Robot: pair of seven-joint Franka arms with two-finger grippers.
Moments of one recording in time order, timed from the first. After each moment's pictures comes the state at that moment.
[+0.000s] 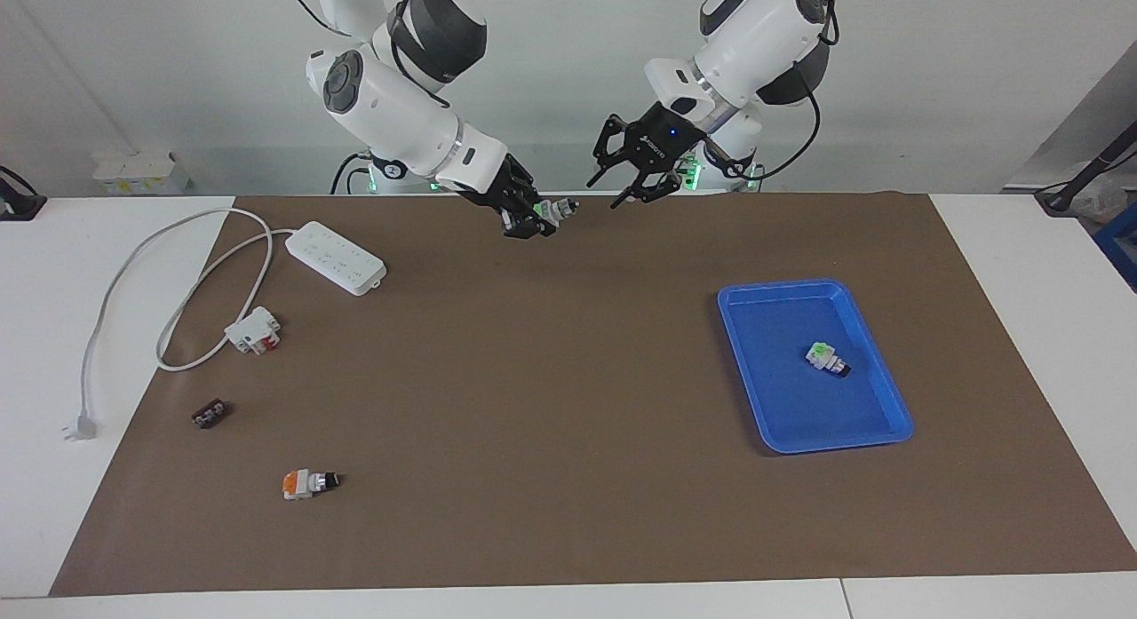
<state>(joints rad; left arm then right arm) -0.49 -0.21 -0.06 -2.04 -0.65 2.12 0.21 0.20 -0.03 0.18 -1.93 0.73 1.93 -1.52</state>
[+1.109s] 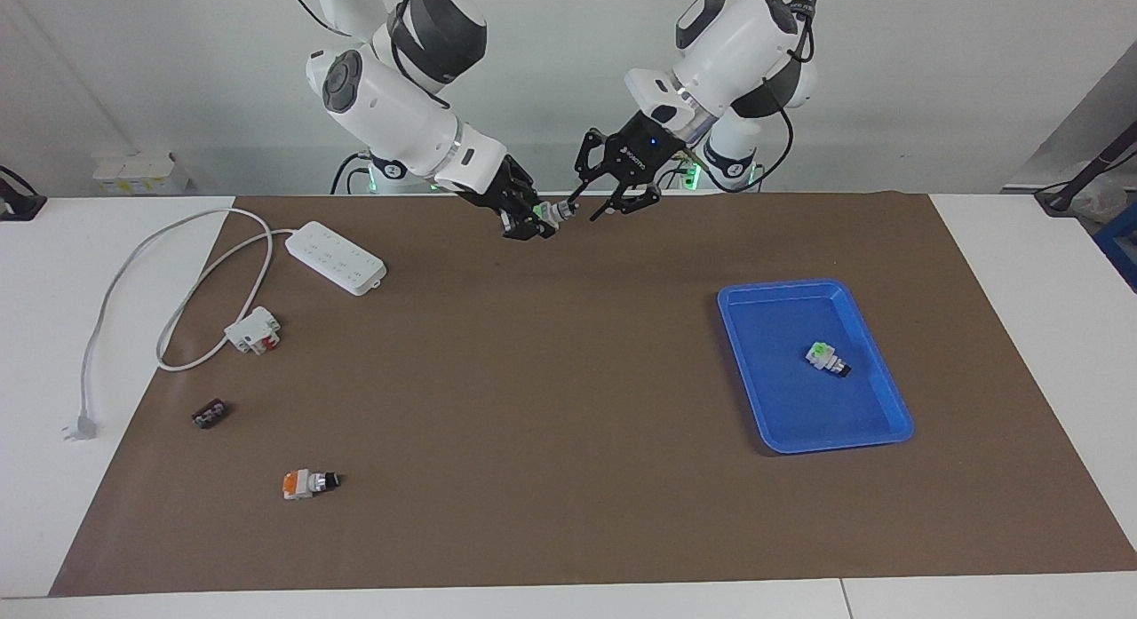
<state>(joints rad) -0.55 -0.17 -0.06 -2.05 -0.68 2.28 0.21 0.20 -0.03 0.18 -1.93 0.73 1.94 -1.52</state>
